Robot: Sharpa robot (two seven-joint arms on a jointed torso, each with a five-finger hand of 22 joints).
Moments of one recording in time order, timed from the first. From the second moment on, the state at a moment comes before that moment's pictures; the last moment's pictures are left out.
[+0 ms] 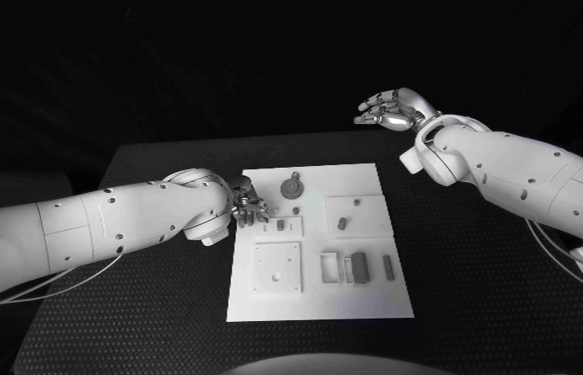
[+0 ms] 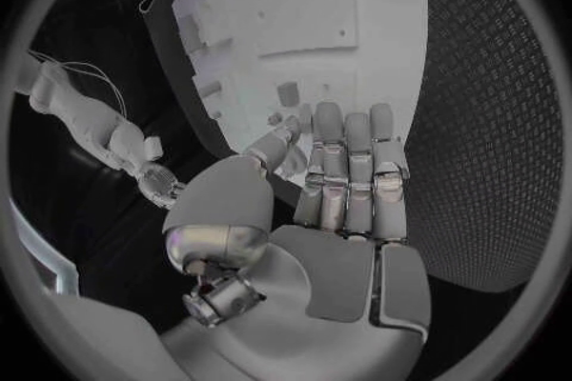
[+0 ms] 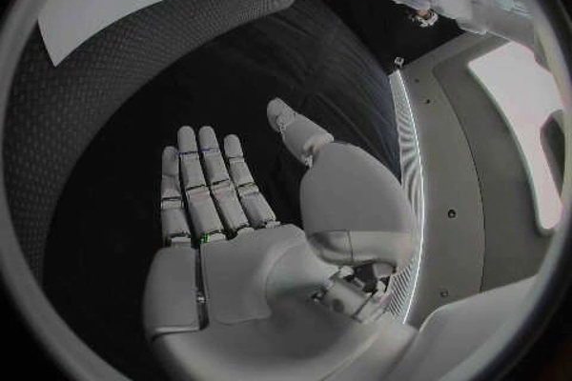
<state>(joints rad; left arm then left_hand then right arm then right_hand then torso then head) 1.29 -0.69 -0.24 1.42 -0.95 -0.15 -0.54 0.94 0.07 0.56 -0.27 0.05 1.09 0.07 0.31 0.77 1.25 -0.02 0.68 0.62 0.96 -0.03 1.11 0.55 0.01 1.05 -0.13 0.16 1.31 1.26 -0.61 -0.01 1.01 -0.78 -0.32 0.22 1.03 -0.09 0.52 -0.24 0.05 0.68 0.18 0.32 0.42 0.86 0.21 0.29 0.07 0.73 0.21 0.43 0.29 0.14 0.37 0.24 0.27 1.15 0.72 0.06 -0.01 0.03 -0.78</state>
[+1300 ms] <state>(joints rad) 1.25 -0.67 -0.24 1.39 -1.00 -0.14 -0.55 0.93 0.06 0.56 -0.27 0.05 1.09 0.06 0.33 0.77 1.26 -0.02 0.68 0.62 0.97 -0.03 1.11 0.55 0.01 1.05 -0.13 0.16 1.31 1.26 -0.61 -0.01 1.01 -0.78 -0.32 0.22 1.03 -0.09 0.52 -0.24 0.05 0.68 0.18 0.32 0.42 0.87 0.21 0.29 0.07 0.73 0.21 0.43 0.29 0.14 0.37 0.24 0.27 1.15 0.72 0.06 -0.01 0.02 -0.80</state>
